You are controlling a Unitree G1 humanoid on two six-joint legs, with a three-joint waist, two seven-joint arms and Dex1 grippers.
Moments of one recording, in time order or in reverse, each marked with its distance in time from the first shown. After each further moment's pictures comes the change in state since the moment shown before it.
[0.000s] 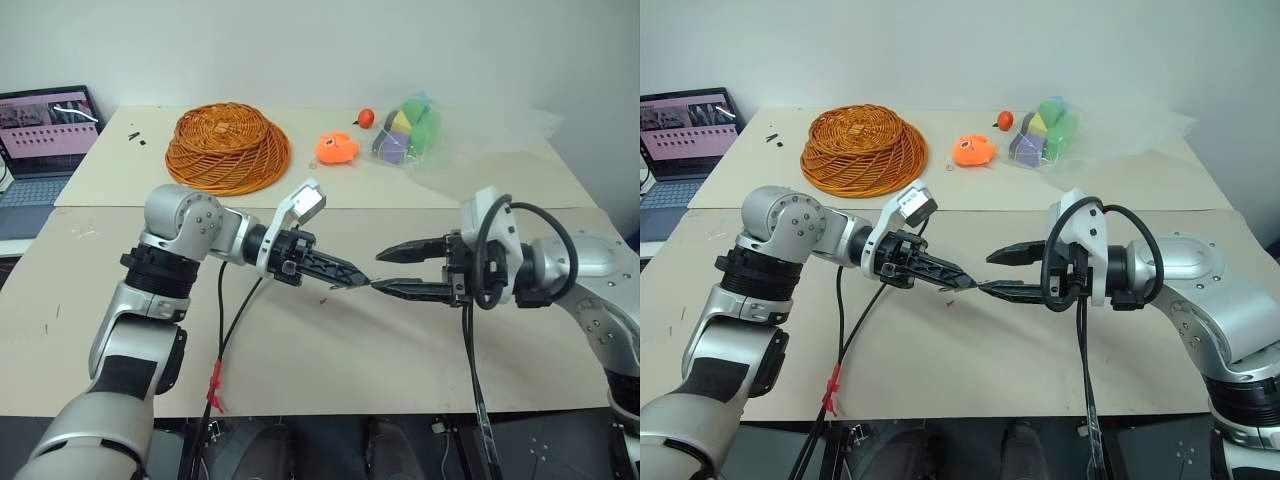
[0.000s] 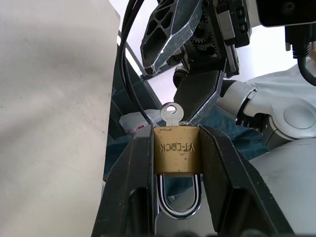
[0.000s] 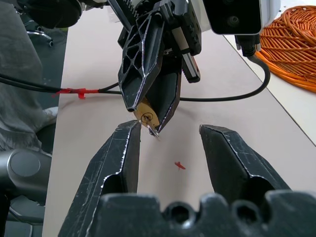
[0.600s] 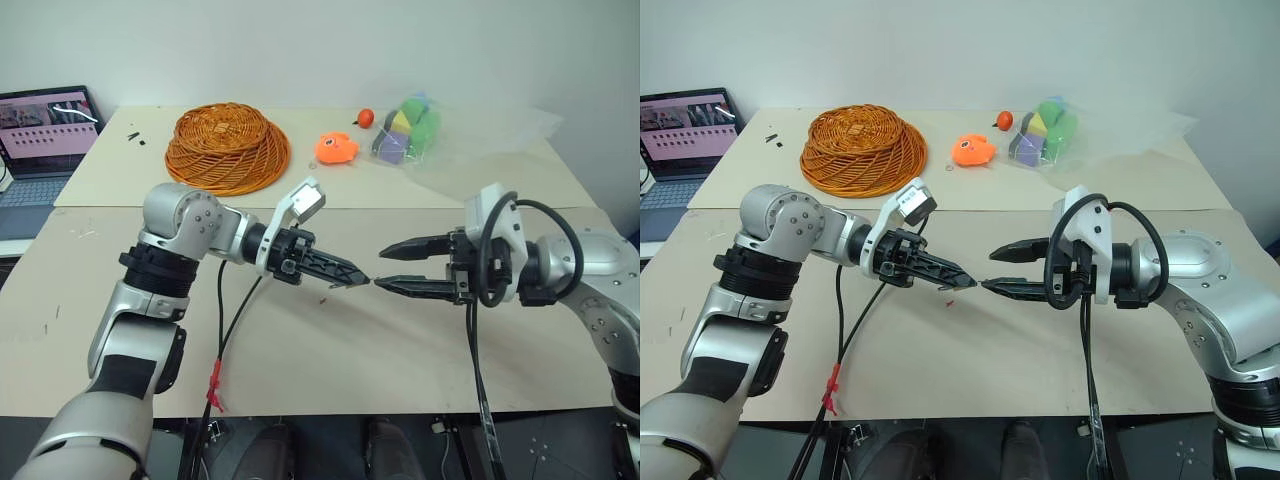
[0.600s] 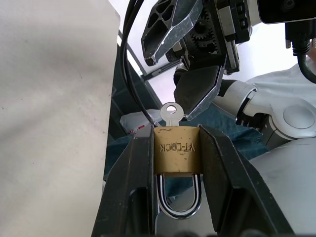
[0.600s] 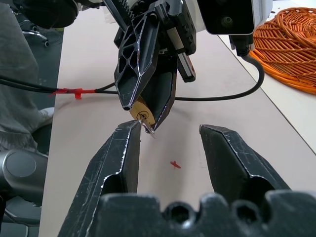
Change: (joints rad) left arm -0.002 0.000 0.000 0.000 0.000 0.000 0.000; right arm 0.000 0.017 -0.001 -0.003 0.001 0.005 -0.008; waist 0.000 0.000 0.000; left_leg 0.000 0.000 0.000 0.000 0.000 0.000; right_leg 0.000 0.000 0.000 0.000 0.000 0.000
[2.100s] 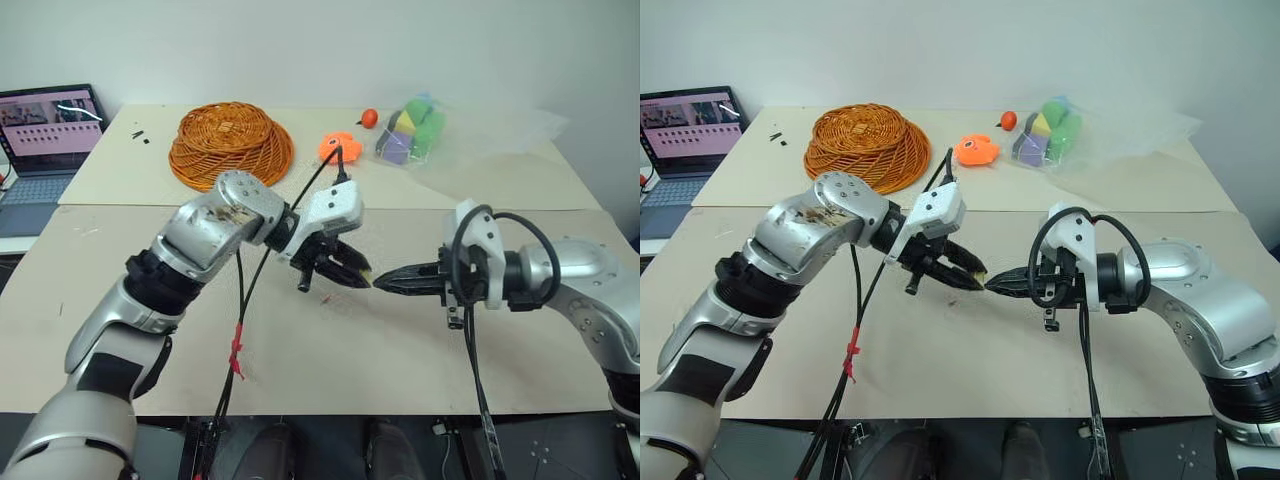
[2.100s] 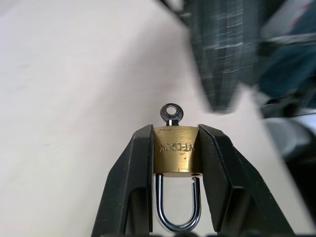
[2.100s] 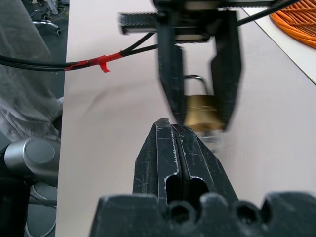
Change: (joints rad) left arm -0.011 0.079 -0.289 -0.248 0.520 -0.851 -0.020; right arm -0.010 -0.029 0.072 0.026 -0.008 0.065 0.019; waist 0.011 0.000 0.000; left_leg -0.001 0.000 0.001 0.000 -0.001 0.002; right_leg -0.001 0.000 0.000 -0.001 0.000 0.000
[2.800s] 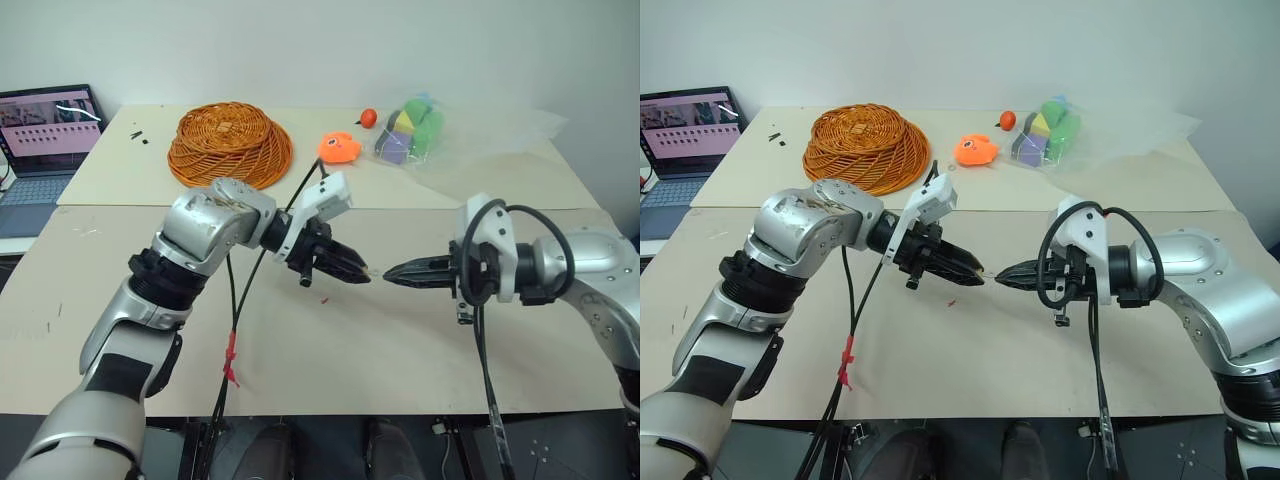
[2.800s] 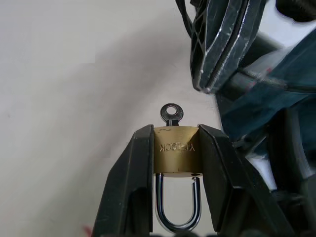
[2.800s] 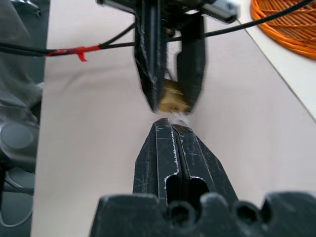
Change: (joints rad) left arm 0.007 -0.055 0.169 0.086 -0.237 0.558 0.002; right arm -0.012 -0.055 -0.039 0.022 -0.087 -0.088 0.040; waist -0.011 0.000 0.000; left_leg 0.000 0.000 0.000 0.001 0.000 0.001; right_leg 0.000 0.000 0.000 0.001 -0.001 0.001
